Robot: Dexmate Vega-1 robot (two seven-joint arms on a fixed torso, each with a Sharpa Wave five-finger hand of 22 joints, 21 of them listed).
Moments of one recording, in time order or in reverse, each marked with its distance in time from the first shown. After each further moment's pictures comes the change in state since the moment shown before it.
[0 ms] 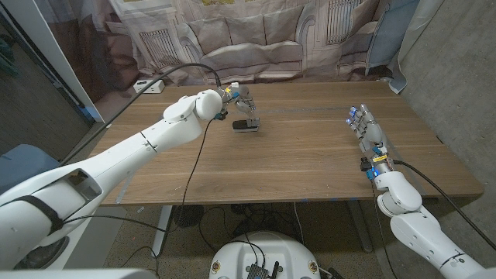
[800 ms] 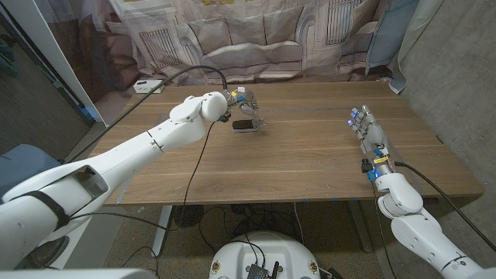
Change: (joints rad) left arm -0.035 -0.029 0.050 0.057 0.070 -0.052 -0.052; left_hand -0.101 0.004 0.055 0.091 0.000 -0.150 0.014 -0.007 -0.003 -0.130 0.036 -0.029 -0.007 -0.115 0.047 0.000 0.005 -0.063 0.056 -0.005 0.000; right arm -0.018 0.004 0.009 -0.008 -0.003 0.002 -0.010; right_hand -0.004 -0.004 0.000 0.000 0.000 0.009 0.009 0.000 0.000 0.004 0.004 0.000 0.000 0.000 0.000 0.000 0.000 0.000 0.000 0.000 0.000
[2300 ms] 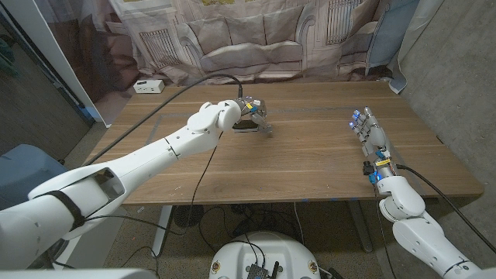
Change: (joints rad) left arm -0.004 -0.082 0.077 0.067 0.197 -0.045 -0.021; left_hand -0.053 -0.006 -0.002 -0.002 0.000 -0.064 -0.007 0.005 -0.001 -0.062 0.002 0.000 -0.016 -0.069 0.008 0.000 0.000 -0.057 0.035 0.000 0.000; right arm -0.021 0.006 0.012 -0.004 0.004 0.005 0.000; right_hand -0.005 0.005 0.000 0.000 0.000 0.003 0.004 0.000 0.000 0.015 0.007 0.000 0.000 0.006 0.006 0.000 0.005 0.005 0.005 0.000 0.000
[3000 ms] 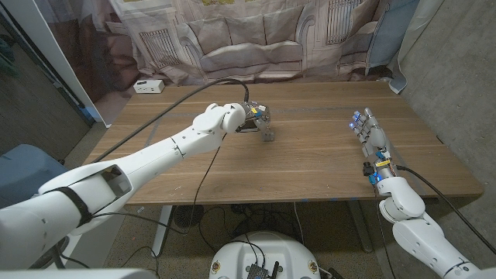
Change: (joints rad) left arm -0.026 -0.034 0.032 0.071 0.023 -0.062 -0.043; left_hand -0.028 -0.007 -0.008 0.000 0.000 -0.039 -0.004 -0.005 -0.004 -0.034 0.002 0.000 -0.009 -0.053 -0.018 0.000 0.000 -0.025 0.038 -0.004 0.000; right arm -0.003 0.001 0.000 -0.001 -0.002 0.001 -0.005; right_hand 0.000 0.000 0.000 0.000 0.000 0.000 0.000 0.000 0.000 0.000 0.000 0.000 0.000 0.000 0.000 0.000 0.000 0.000 0.000 0.000 0.000
